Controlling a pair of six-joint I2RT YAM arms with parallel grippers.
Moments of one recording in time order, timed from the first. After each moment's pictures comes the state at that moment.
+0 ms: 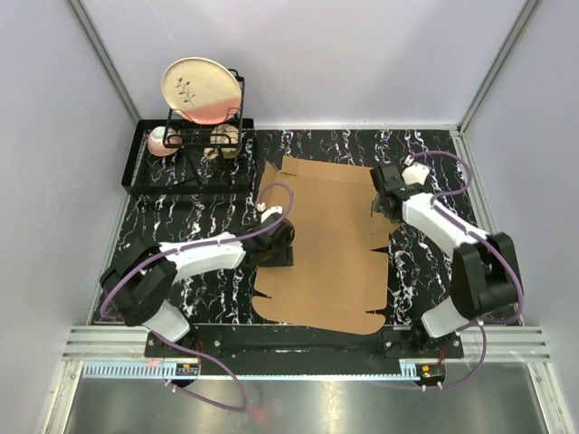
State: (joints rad) left arm -0.85 1.55 0.85 -0.32 -0.15 -0.81; right arm 0.33 1.48 1.04 -0.61 0.64 0.72
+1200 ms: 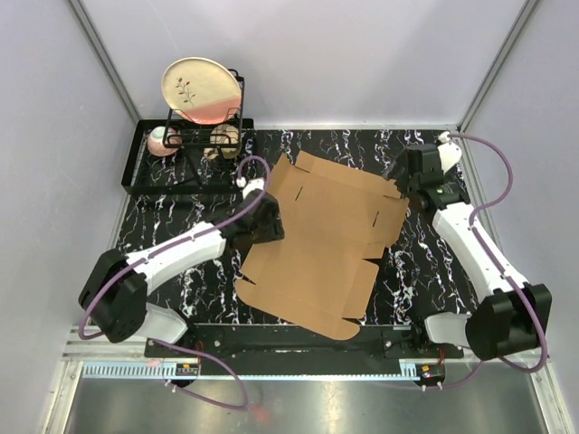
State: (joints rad) left arm -0.77 1.40 0.90 -0.40 -0.22 -0.77; right arm 0.22 1.31 1.10 -0.52 0.46 0.73
